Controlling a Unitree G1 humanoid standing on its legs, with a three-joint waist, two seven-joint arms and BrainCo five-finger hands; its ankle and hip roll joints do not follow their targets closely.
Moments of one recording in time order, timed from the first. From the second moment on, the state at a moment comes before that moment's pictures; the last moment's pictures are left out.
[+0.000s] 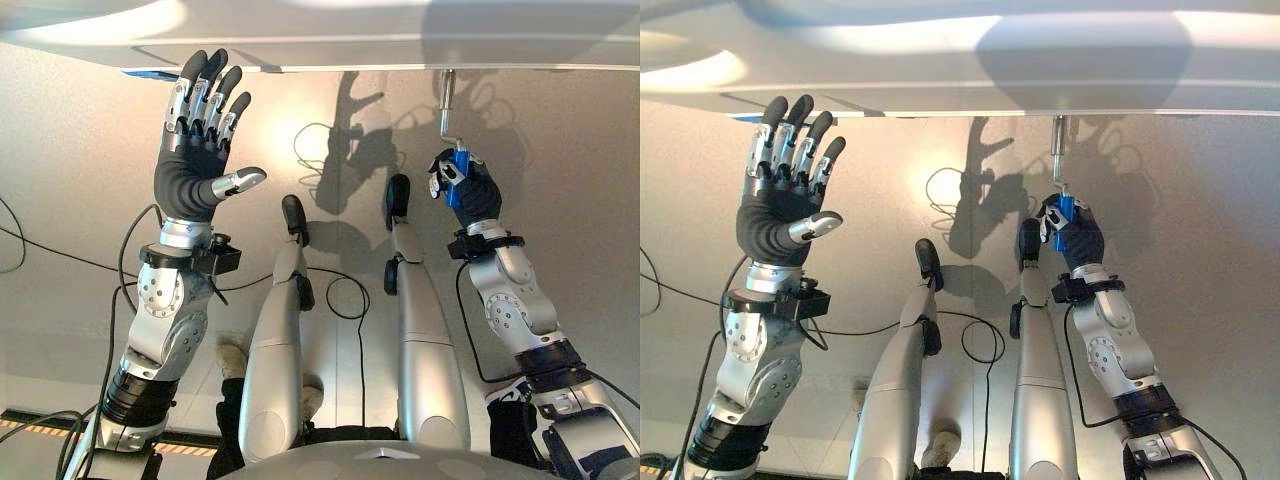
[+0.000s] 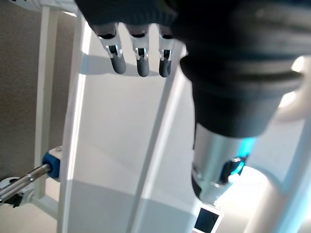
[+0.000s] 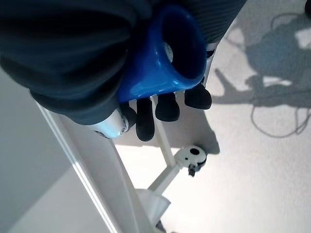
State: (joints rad) left arm -0.18 0.47 -0.12 -0.42 -0.62 -0.35 0.04; right arm -0.28 -0.45 0.13 0.07 0.70 -0.20 -0.06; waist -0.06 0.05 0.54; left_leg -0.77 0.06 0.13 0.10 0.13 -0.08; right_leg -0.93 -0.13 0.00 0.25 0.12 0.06
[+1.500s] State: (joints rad) left arm -0.38 0.45 -0.29 -0.35 -0.65 -0.33 0.14; right arm -1.09 -0.43 0.18 1.34 0.49 -0.07 -0.25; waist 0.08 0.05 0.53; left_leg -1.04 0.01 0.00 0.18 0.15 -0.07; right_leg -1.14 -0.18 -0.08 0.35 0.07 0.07
